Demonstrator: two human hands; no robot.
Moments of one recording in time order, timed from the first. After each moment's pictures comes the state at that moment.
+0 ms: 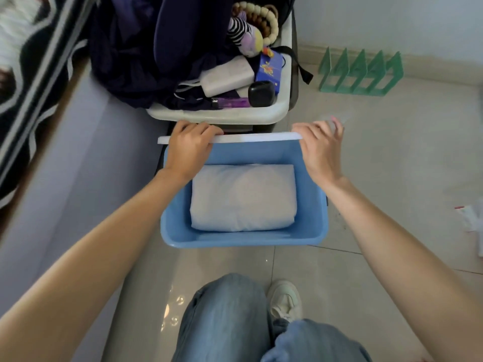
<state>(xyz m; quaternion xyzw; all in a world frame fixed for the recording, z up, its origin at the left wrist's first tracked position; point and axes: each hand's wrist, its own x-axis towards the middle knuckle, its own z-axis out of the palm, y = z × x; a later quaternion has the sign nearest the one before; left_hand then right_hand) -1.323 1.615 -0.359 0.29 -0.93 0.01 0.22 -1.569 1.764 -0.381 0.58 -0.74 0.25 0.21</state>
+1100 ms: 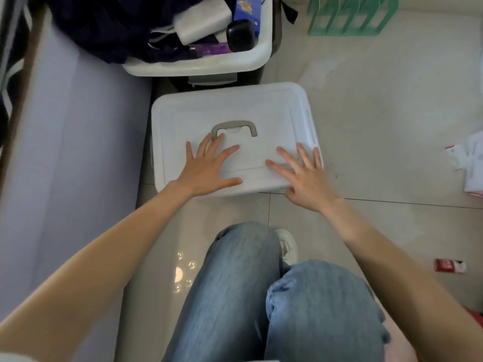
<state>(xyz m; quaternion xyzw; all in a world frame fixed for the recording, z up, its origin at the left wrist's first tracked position) -1.291 1.733 -0.392 0.30 -0.92 -0.17 -0.17 -1.494 1.912 -0.418 0.66 -0.74 -0.04 -0.10</state>
